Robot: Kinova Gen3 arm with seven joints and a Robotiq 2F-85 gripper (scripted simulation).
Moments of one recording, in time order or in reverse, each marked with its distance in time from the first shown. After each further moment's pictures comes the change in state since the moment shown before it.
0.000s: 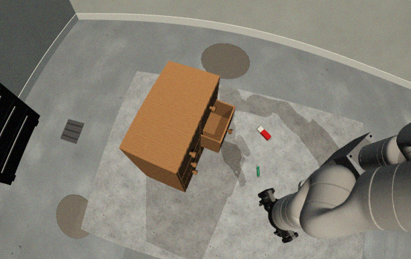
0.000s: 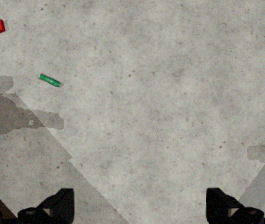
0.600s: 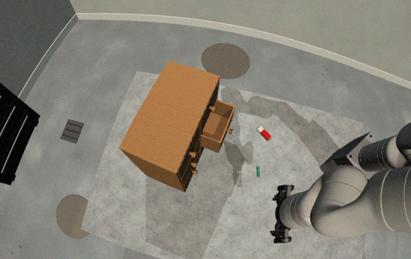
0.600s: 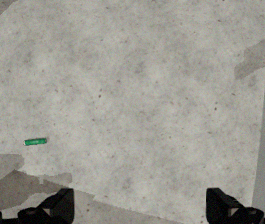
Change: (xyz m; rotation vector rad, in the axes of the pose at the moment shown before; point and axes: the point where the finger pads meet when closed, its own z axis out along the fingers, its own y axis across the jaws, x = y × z) arm 0.015 0.003 -0.001 0.020 -0.011 0.554
